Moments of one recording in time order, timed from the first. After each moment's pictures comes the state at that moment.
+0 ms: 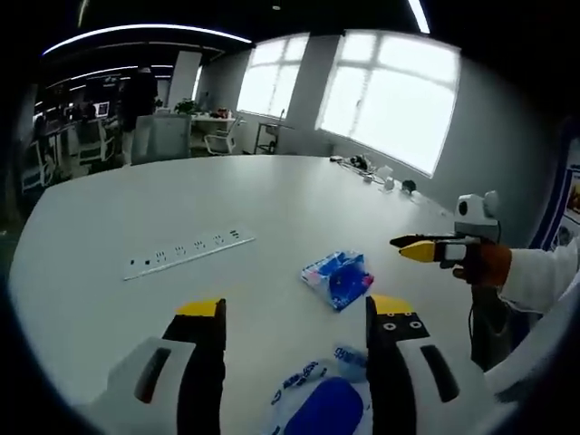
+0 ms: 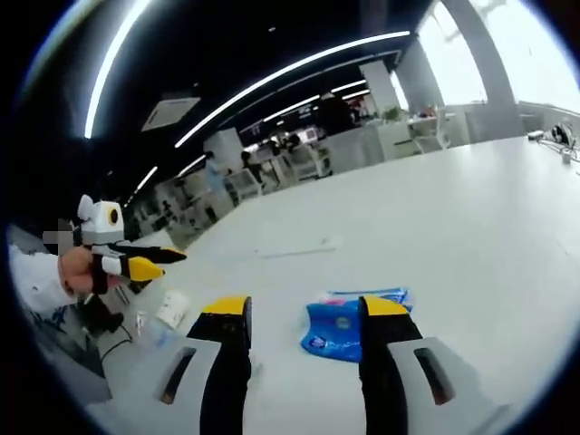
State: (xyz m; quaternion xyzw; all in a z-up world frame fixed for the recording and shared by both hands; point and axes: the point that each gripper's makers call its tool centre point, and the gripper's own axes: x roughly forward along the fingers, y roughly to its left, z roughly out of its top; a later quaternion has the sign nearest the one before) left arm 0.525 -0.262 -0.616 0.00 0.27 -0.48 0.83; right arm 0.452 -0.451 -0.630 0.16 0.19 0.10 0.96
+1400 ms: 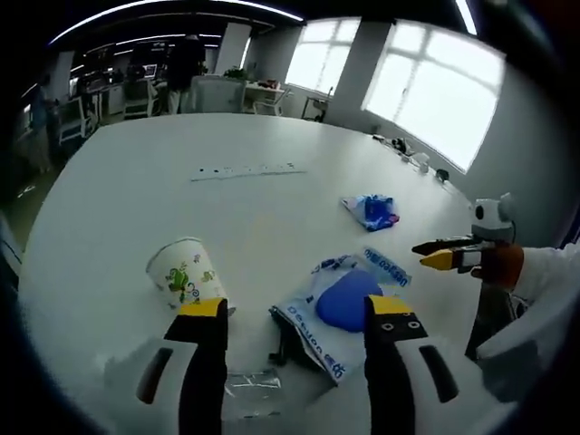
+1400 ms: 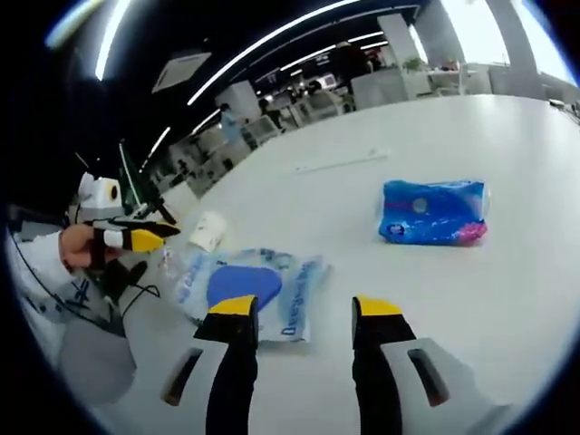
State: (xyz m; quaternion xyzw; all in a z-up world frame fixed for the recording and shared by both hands) left arm 0.462 -0.136 -0.680 0.00 0.36 -0.39 0.85; right arm 0.386 -0.352 -0.711 0.17 0.31 0.16 0.92
